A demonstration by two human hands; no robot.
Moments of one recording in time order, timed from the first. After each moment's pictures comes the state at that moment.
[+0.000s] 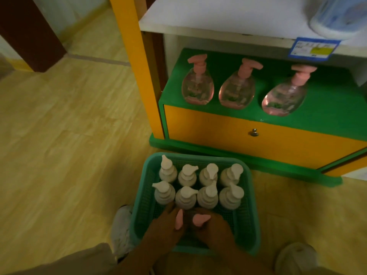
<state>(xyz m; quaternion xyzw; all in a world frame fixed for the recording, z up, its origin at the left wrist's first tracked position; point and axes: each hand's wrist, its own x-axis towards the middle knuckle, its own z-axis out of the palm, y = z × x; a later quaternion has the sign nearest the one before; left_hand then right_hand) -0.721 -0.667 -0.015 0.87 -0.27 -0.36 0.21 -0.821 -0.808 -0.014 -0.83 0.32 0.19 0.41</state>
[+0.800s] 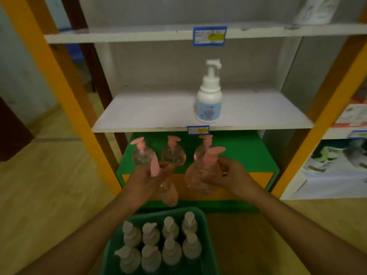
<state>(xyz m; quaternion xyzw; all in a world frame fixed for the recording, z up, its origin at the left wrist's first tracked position) -0.687 -0.811 0.284 0.78 -0.35 -0.21 0.48 -0.834 -0.998 0.262 -0.81 0.23 -0.16 0.52</state>
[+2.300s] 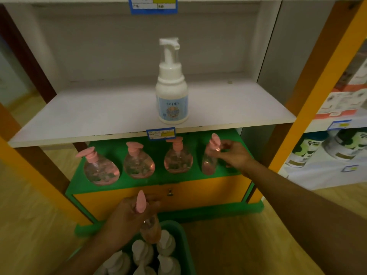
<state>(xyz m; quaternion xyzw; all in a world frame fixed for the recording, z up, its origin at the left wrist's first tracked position) -0.678 -0.876 0.187 0.70 -0.31 -0.36 0.53 -0.815 -1.170 0.197 -0.75 0.41 -0.16 0.49</state>
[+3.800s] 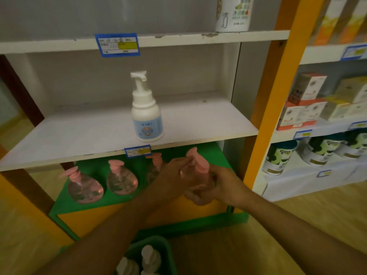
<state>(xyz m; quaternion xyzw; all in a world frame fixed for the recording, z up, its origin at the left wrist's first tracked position) -0.756 -0.994 0.286 0.66 -0.57 -0.28 0.40 -0.896 -1.106 0.249 -0.86 0.25 -0.15 0.41</state>
